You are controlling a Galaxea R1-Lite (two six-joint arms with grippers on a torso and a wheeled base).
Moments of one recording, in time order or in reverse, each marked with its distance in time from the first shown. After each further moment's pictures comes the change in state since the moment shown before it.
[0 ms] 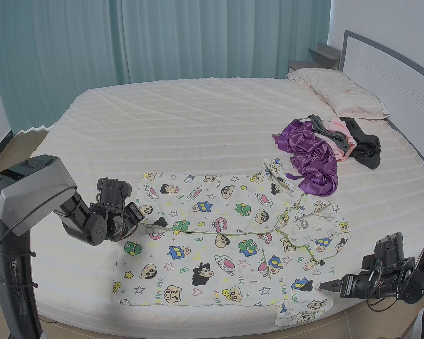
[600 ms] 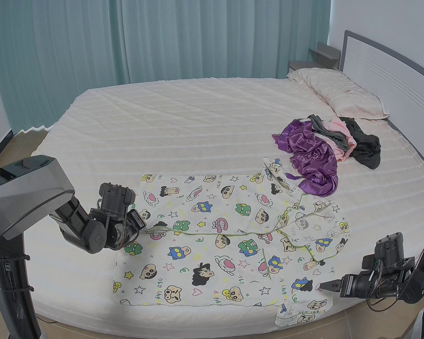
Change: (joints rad) left arm -0.051 -0.069 0.103 0.008 0.061 0.000; right arm 0.001 -0.004 0.000 0.002 -0.002 0.000
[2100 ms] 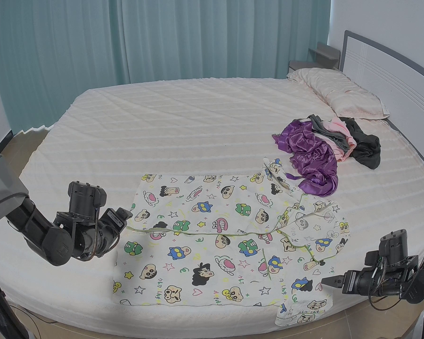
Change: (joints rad) left arm 0.011 -0.288 0.263 -0.020 -0.089 -0.212; right arm 0.000 -0.053 0.000 0.002 -0.002 0.016
